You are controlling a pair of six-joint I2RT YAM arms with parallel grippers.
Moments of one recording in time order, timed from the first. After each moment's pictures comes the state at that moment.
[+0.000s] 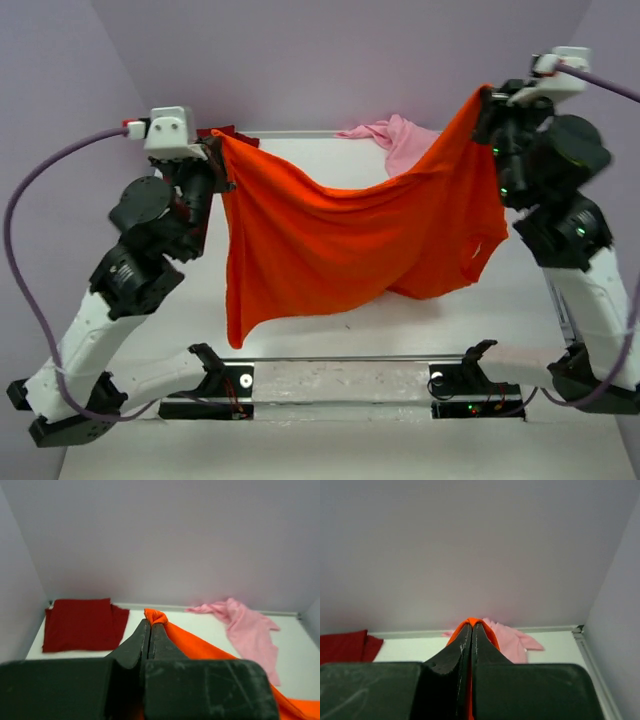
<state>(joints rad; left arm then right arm) -0.91 0.97 1.57 -0.39 -0.79 -0.04 0.65 1.16 1.83 -0.38 0.66 -0.09</state>
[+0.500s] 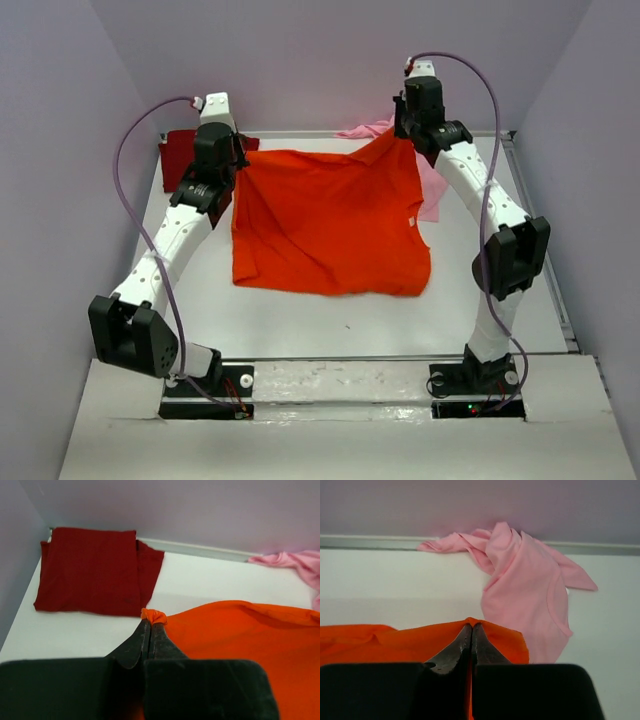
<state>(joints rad) -0.29 1.38 1.29 -0.17 -0.36 -0.18 0.35 1.93 1.96 -0.46 0.34 0.12</state>
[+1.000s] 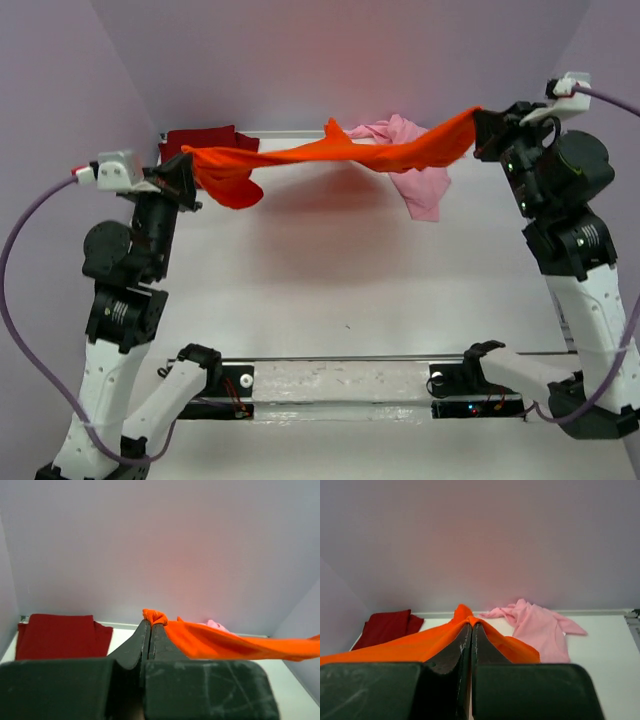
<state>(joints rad) -0.31 0.78 1.20 -0.16 -0.20 -0.22 0.35 1.13 1.63 -0.36 0.21 0.18</state>
